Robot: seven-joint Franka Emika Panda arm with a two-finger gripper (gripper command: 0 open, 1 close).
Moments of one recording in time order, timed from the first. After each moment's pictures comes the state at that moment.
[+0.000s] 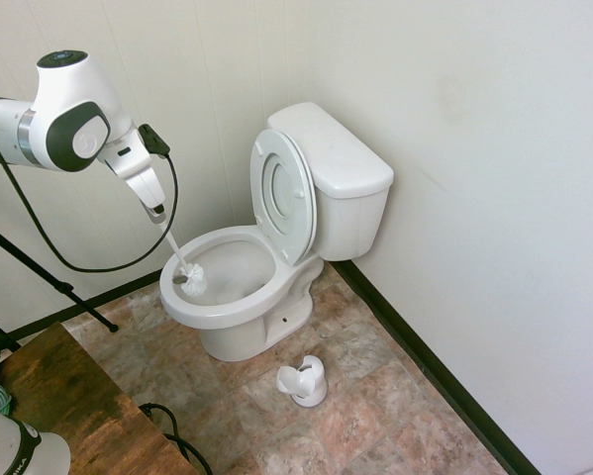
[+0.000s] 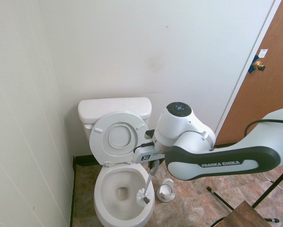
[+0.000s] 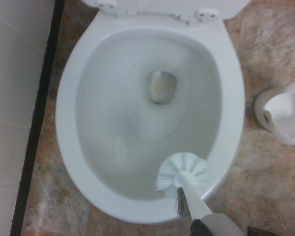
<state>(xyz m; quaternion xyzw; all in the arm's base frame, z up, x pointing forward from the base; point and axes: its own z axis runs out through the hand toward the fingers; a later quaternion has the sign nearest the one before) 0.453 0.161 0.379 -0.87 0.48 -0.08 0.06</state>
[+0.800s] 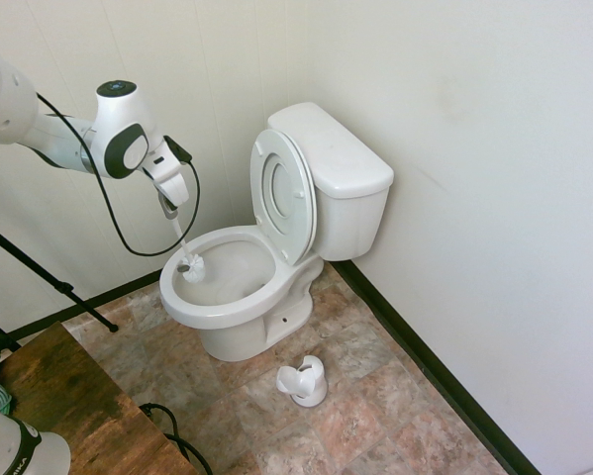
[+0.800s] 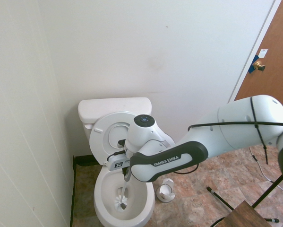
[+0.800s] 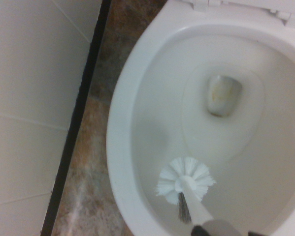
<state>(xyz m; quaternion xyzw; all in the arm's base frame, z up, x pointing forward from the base) 0.539 0.215 0.306 -0.89 0.45 -0.06 0.08</state>
